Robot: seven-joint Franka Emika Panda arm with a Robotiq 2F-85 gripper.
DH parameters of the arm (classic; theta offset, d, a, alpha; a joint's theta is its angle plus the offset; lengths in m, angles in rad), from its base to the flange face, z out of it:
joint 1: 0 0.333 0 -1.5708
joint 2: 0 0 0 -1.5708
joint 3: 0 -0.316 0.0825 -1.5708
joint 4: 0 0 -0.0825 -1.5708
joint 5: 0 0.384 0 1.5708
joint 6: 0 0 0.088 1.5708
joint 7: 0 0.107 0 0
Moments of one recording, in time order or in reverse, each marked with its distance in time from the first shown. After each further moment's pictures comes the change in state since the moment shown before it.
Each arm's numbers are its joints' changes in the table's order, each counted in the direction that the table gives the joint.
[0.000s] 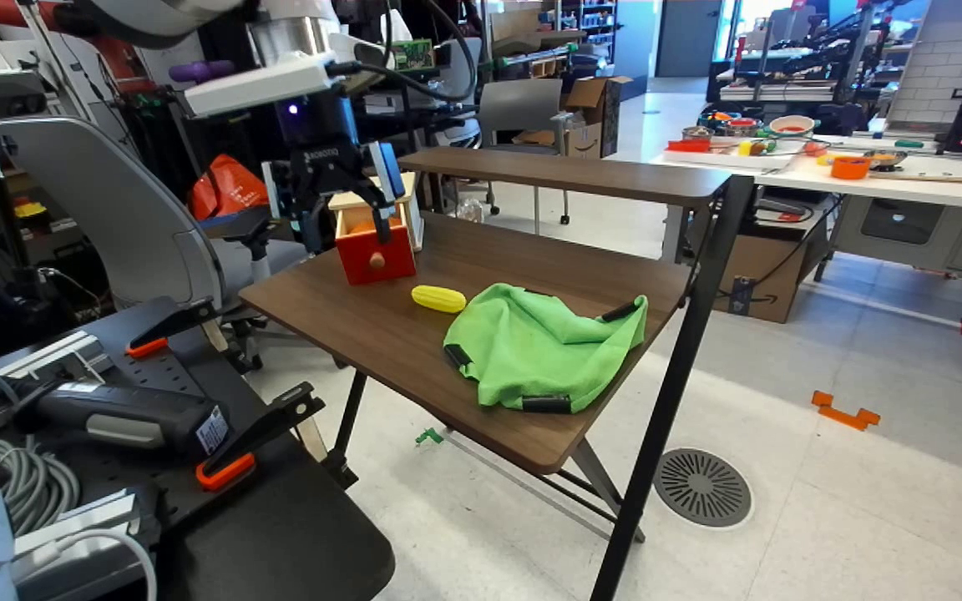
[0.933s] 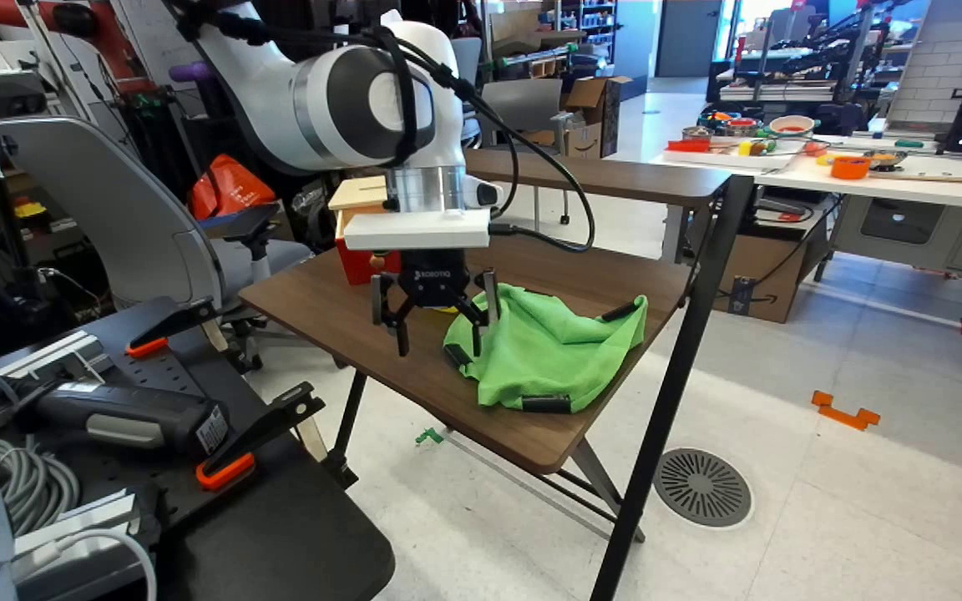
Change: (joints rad) arm -0.153 0.439 0.022 0.321 0.000 0.050 -0.264
